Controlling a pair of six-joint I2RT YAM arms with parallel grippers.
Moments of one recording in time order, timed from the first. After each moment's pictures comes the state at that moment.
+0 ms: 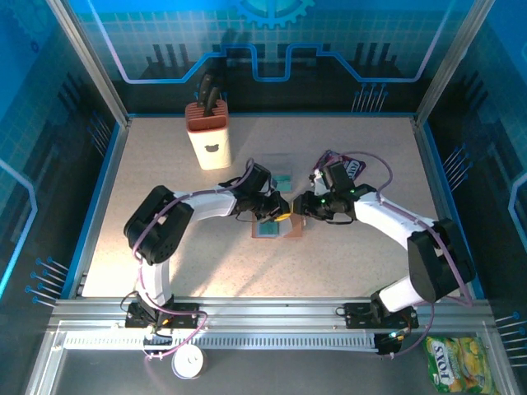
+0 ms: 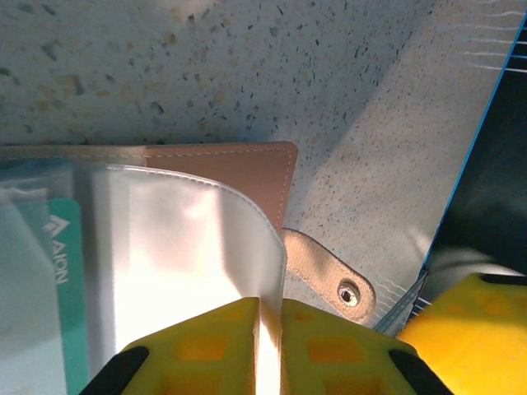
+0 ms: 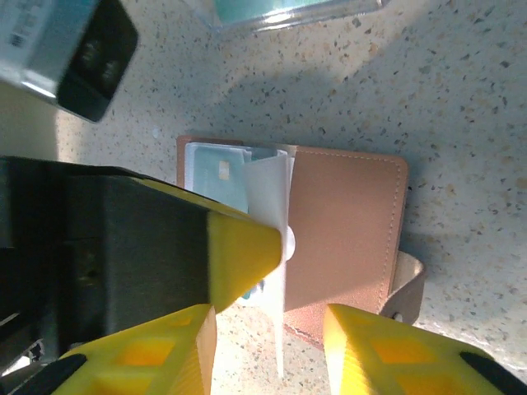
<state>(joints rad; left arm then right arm) -0.61 1.91 1.13 -0.12 0.55 -1.06 0.42 1.47 0.90 -0.41 -0.42 0.59</state>
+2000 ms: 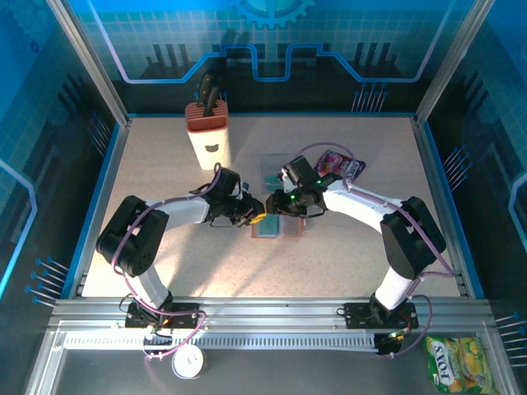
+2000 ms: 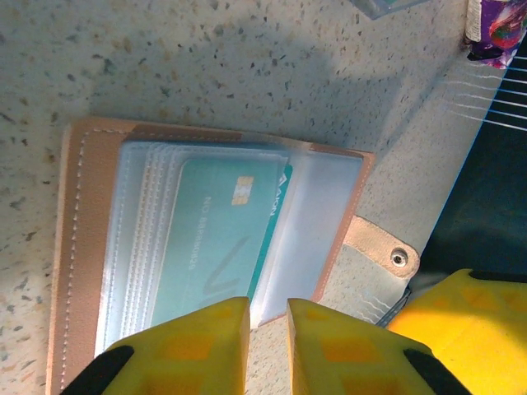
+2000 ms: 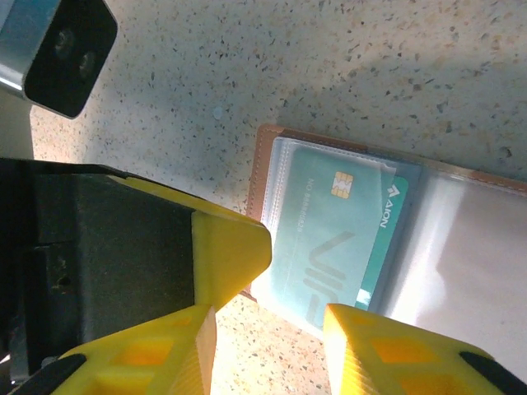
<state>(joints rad) -0.45 1.72 0.87 -0.06 0.60 -1.05 0.62 1.71 1.15 -0.49 -0.36 0.62</state>
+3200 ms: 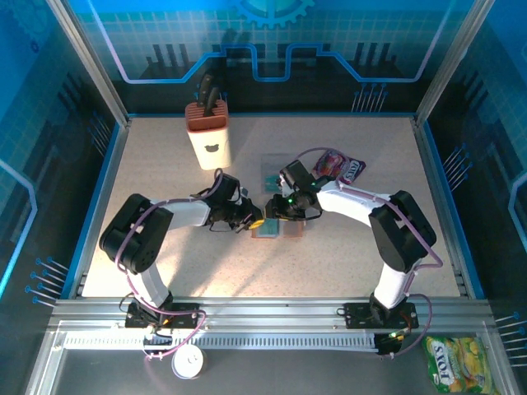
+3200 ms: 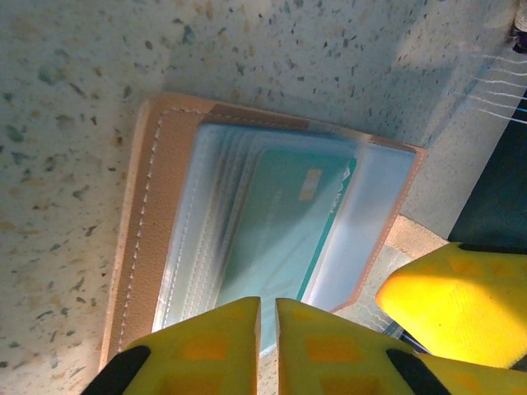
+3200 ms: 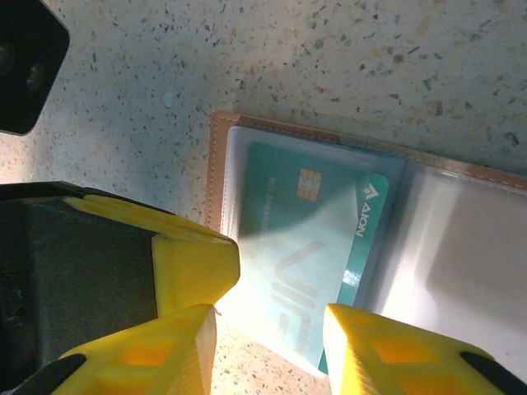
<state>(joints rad) -0.45 1.75 0.82 -0.03 0.60 -1.05 0.62 1.78 1.14 -0.46 -0.36 0.63</state>
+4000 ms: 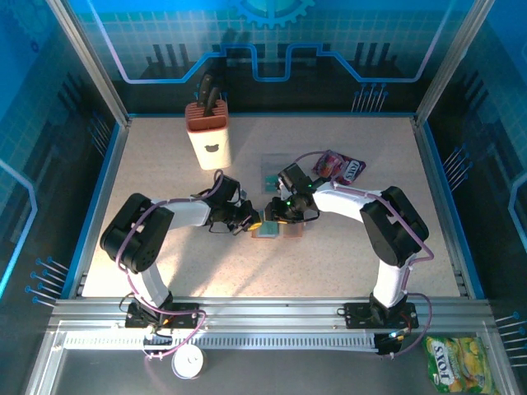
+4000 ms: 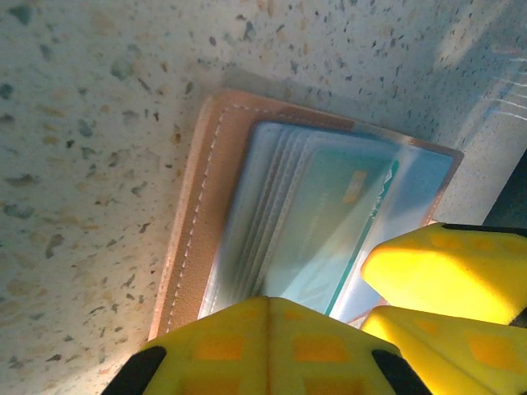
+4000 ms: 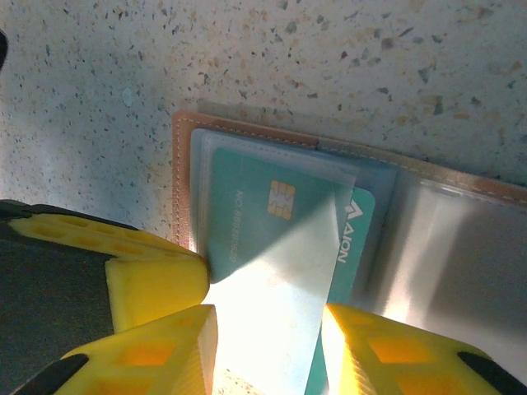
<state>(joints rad) -0.45 1.75 0.82 -0.07 0.57 -1.03 0.62 1.84 1.14 -0.43 -0.37 0.64</state>
